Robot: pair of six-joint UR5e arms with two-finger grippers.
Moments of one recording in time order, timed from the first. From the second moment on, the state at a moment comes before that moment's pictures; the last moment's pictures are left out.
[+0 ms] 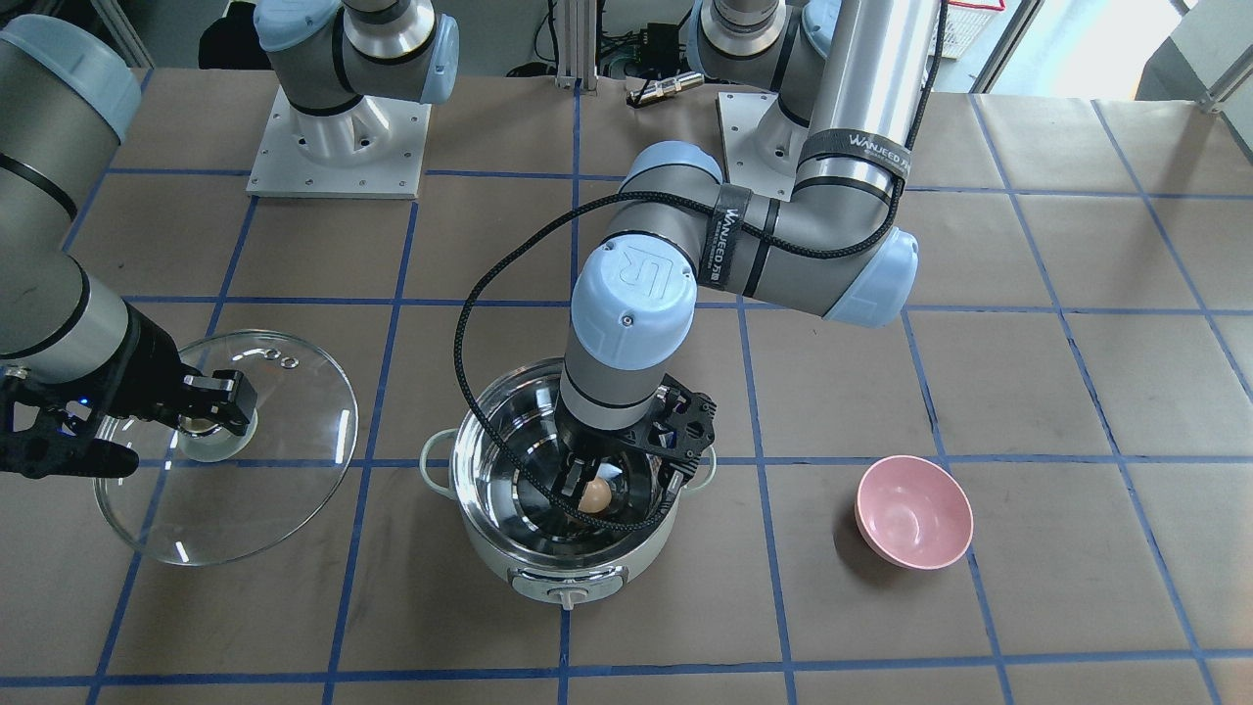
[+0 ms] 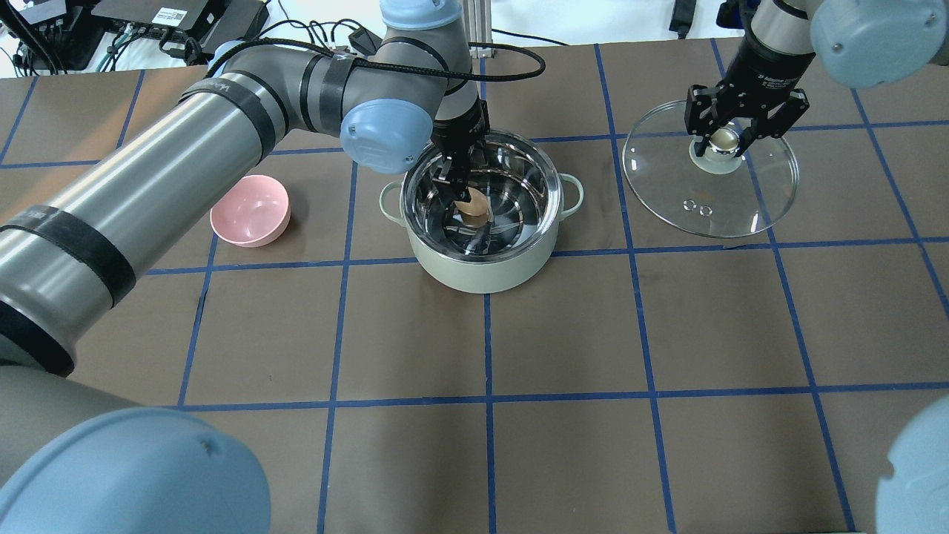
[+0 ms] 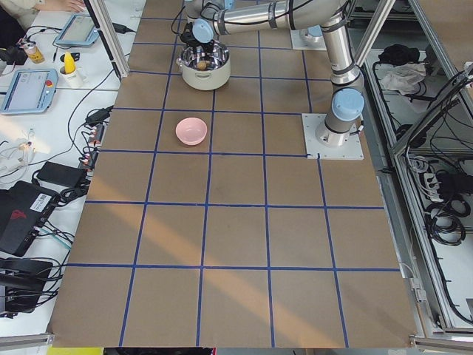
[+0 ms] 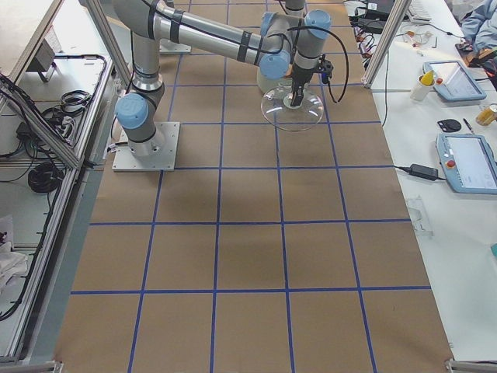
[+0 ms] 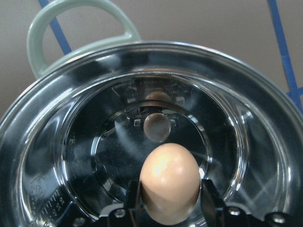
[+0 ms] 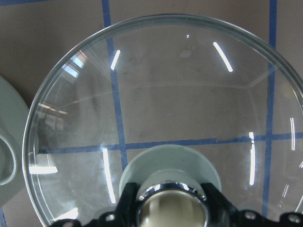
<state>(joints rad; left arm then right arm) -1.88 -2.09 -1.39 -1.19 1.47 -1.51 1.41 -1.29 1.49 -1.70 -1.53 -0.09</state>
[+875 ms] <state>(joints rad) -1.73 -1.91 -1.38 -1.29 1.50 -0.86 1.48 -1.31 1.47 -1.69 -1.51 0.07</state>
